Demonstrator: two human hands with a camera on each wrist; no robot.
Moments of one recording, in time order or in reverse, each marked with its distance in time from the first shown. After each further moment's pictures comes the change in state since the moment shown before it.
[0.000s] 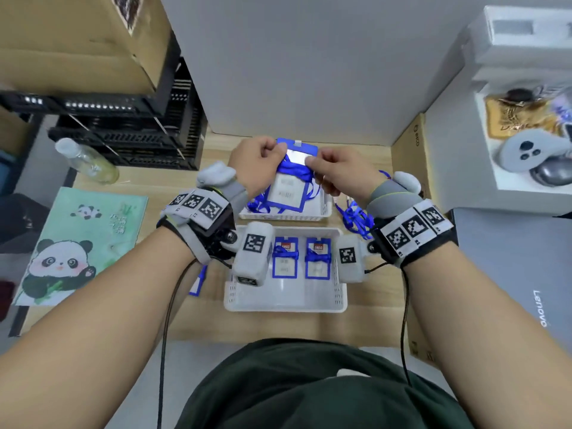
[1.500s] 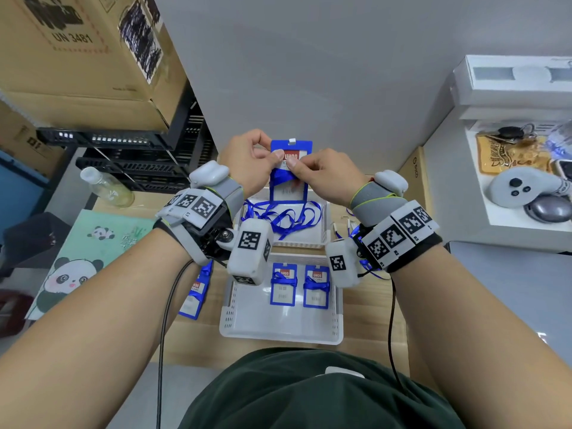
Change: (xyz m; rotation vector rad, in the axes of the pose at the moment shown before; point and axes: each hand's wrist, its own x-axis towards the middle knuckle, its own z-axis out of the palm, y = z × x) left_hand 0.016 0.044 -0.018 -0.057 0.123 0.023; right_hand 0.014 -0.045 -0.024 -0.542 0.030 -0.285
